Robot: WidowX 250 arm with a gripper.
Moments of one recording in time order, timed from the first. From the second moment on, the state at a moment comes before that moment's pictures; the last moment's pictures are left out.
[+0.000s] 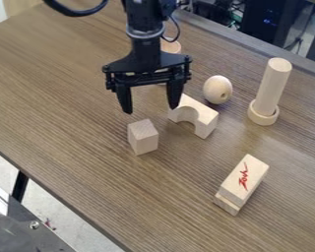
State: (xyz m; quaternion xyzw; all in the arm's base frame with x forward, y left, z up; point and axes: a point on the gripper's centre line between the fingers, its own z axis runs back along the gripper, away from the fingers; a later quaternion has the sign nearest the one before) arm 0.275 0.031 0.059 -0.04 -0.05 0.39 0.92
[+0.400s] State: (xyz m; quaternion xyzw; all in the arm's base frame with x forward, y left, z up) arm 0.277 0.034 0.047 -0.03 0.02 0.40 0.92
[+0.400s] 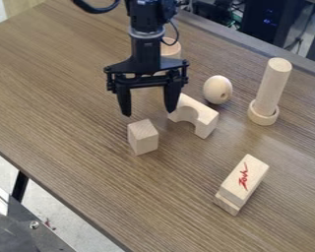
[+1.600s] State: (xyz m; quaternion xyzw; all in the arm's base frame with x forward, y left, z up) arm 0.253 0.028 0.036 -0.04 0.14 0.45 0.88
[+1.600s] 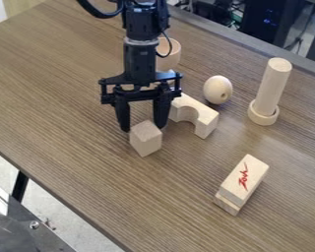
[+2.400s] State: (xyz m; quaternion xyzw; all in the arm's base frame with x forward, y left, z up) arm 0.277 -0.020 0.085 -0.04 0.02 0.35 0.94
